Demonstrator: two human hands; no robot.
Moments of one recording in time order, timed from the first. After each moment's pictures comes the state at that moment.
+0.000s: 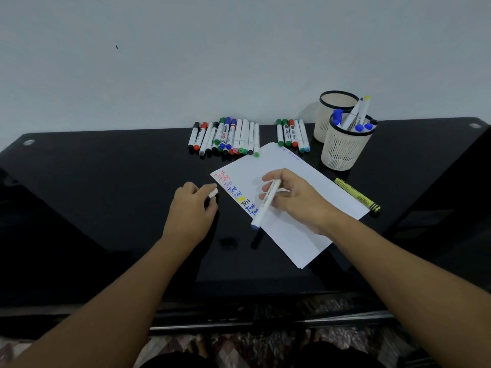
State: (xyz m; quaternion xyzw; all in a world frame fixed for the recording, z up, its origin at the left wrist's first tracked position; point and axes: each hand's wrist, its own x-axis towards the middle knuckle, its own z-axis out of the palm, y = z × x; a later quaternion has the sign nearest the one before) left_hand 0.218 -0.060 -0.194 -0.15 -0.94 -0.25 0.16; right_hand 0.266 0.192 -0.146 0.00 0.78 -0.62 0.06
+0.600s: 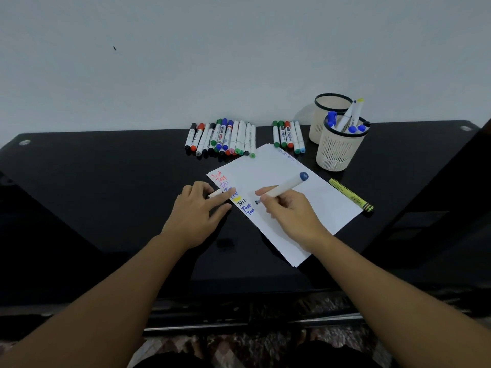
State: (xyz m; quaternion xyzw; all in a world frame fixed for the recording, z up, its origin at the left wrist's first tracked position) left_hand 0.216 -0.060 -0.197 -0.25 -0.95 -0.15 0.13; right_hand 0.291 0.177 -0.163 0.04 0.81 -0.58 -0.05
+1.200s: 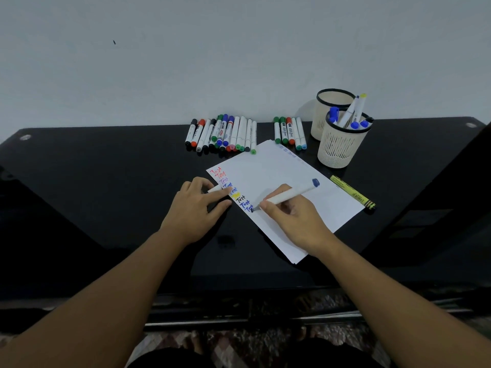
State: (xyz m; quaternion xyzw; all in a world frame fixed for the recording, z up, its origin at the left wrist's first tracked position) left_hand 0.216 -0.059 -0.197 -0.23 -0.95 -0.18 0.11; right_hand 0.308 0.184 -0.167 -0.02 0.82 -0.56 -0.06
